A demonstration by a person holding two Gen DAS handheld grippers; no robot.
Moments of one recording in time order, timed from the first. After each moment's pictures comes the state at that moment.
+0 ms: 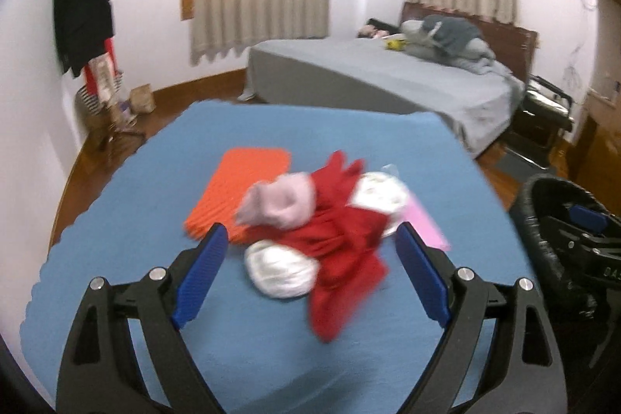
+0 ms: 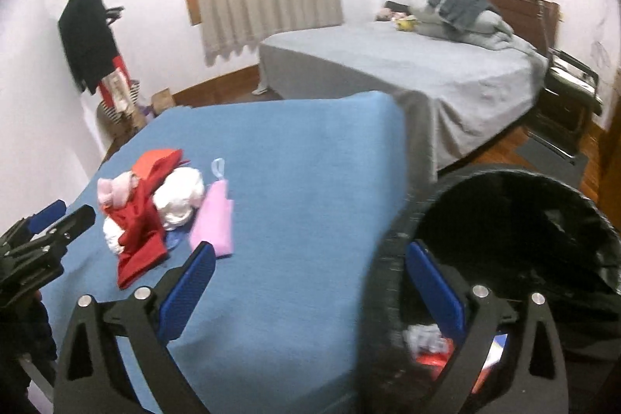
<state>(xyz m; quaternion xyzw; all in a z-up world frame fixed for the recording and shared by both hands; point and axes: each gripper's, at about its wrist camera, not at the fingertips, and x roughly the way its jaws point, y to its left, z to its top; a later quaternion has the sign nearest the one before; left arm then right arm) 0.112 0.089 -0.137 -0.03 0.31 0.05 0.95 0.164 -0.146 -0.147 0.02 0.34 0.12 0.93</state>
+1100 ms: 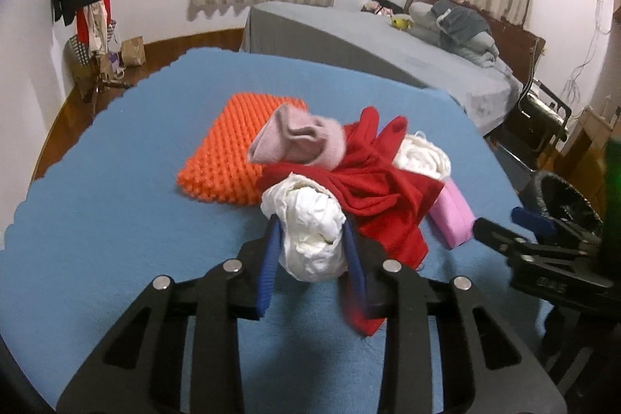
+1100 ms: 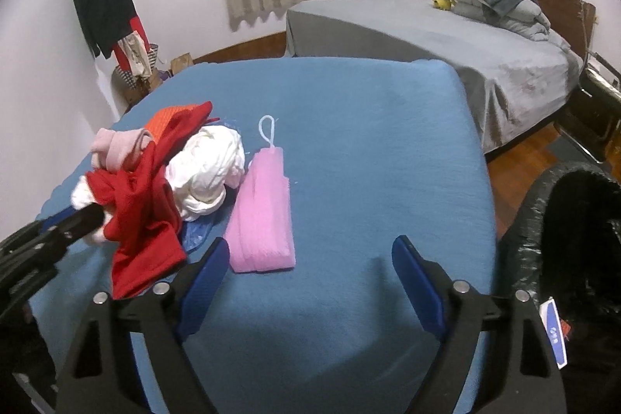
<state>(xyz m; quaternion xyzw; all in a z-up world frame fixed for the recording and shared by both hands) 0.132 0.127 -0.170 -0.09 0.35 0.02 0.93 0.205 -0.081 -0.192 -0.01 0.39 0.16 0.91</state>
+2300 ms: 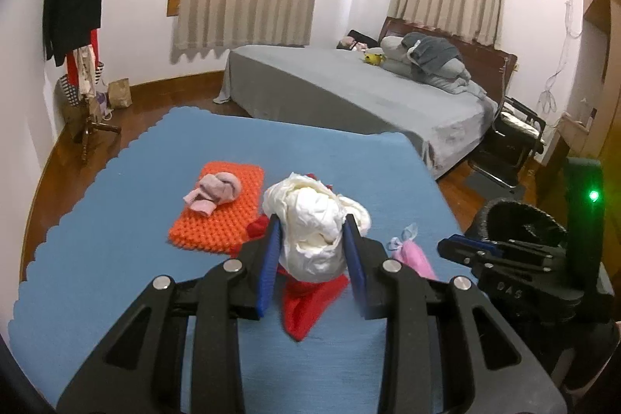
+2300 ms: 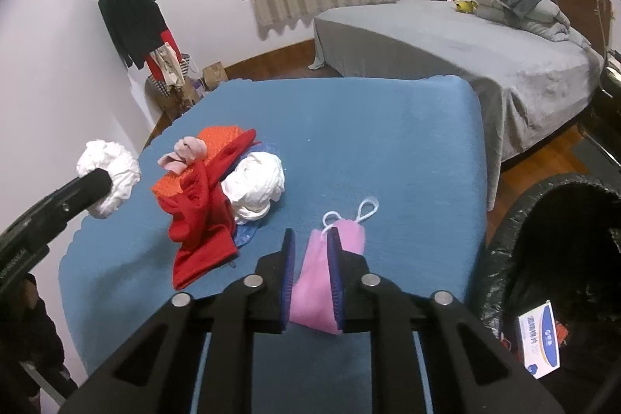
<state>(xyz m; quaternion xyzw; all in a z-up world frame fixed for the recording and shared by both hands) 0.098 0.088 -0.104 -0.07 0.29 -0.02 0.96 0.176 -0.107 -0.148 0.02 0.38 0.22 0.90</state>
